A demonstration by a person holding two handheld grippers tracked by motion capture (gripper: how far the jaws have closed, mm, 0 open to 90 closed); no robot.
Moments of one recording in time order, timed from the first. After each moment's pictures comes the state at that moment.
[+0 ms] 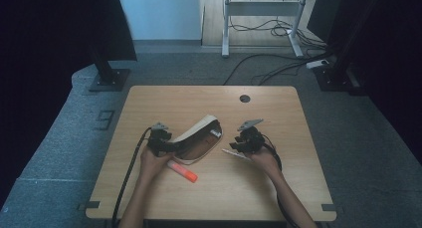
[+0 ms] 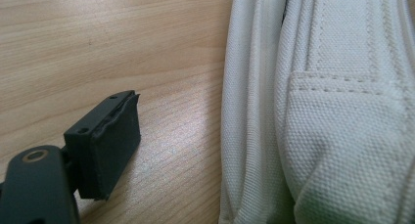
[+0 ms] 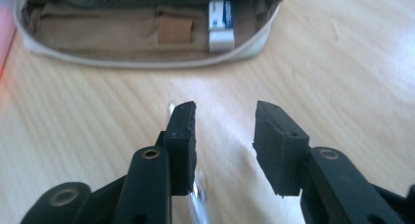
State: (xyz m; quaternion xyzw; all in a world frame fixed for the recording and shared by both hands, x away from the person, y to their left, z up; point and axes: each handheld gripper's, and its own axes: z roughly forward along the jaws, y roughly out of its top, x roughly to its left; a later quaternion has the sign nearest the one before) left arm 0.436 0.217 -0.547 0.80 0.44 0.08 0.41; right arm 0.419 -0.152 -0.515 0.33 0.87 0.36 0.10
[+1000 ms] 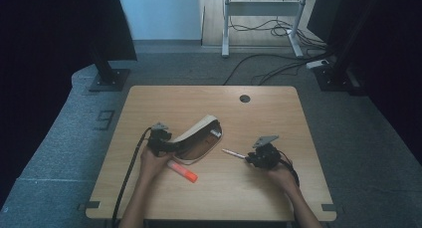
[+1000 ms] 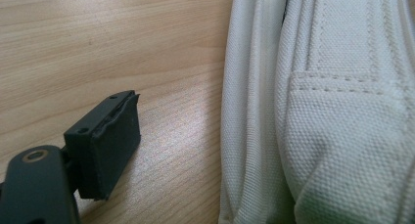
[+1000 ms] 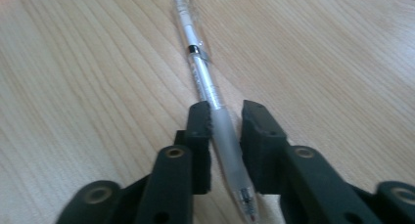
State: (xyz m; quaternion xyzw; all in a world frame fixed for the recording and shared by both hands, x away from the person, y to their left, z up) left arm 0.436 0.217 -0.547 0.80 0.44 0.08 0.41; right arm 0.376 -0.197 -0.538 0.32 0.88 0.34 0.11
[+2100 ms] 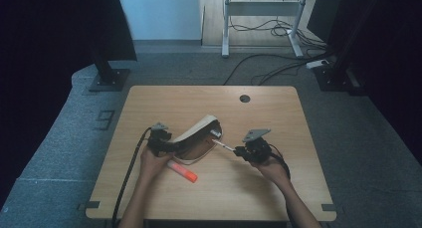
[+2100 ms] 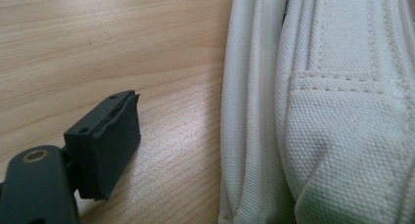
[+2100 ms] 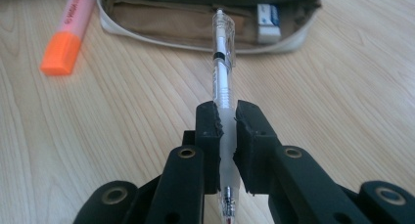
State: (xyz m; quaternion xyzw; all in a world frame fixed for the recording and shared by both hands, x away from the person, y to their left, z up) left arm 0.436 0.217 -0.547 0.80 0.44 0.08 0.41; right arm 0.378 -0.157 -0.498 0.27 0.87 0.39 0.11
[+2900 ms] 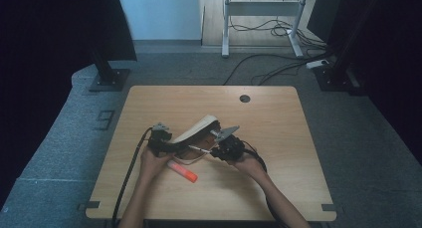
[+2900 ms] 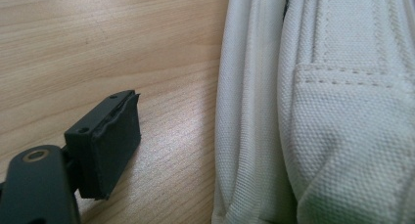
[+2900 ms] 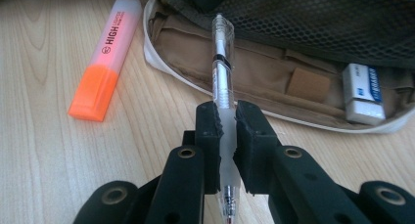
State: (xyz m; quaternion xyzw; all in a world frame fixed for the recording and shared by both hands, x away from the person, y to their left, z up) left arm 0.434 0.215 -0.547 0.80 0.43 0.08 0.40; right arm 0.394 -0.080 -0.504 0.21 0.90 0.37 0.07
